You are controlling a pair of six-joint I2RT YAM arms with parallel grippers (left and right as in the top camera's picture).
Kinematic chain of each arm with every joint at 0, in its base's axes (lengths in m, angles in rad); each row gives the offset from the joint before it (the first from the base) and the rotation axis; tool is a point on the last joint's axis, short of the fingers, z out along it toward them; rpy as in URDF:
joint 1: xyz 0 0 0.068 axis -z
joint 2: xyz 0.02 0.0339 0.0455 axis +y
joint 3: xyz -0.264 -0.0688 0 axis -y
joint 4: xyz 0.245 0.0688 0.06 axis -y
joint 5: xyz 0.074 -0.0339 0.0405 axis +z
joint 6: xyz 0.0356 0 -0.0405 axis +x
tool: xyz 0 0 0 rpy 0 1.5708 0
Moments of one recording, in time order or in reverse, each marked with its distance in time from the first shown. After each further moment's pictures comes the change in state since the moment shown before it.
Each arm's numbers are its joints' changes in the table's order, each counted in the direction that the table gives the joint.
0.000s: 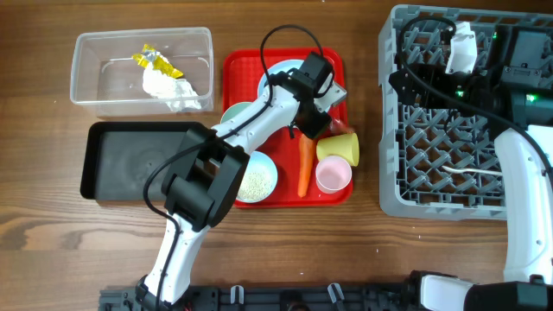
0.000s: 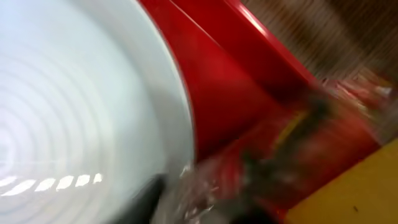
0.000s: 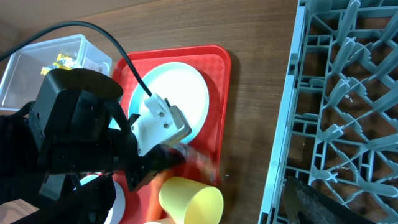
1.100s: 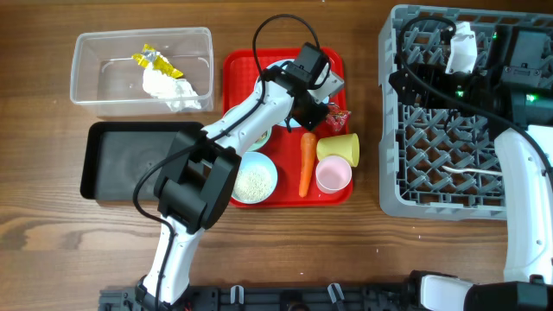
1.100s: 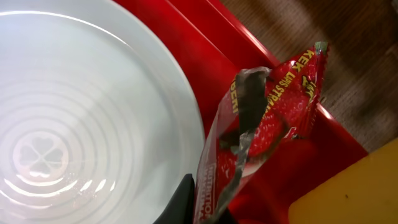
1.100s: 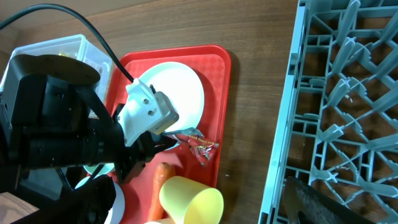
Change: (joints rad) left arm -0.024 -0.040 0.005 0.010 0.011 -0.013; right arm 0.000 0.000 0.000 0.000 0.000 0.000
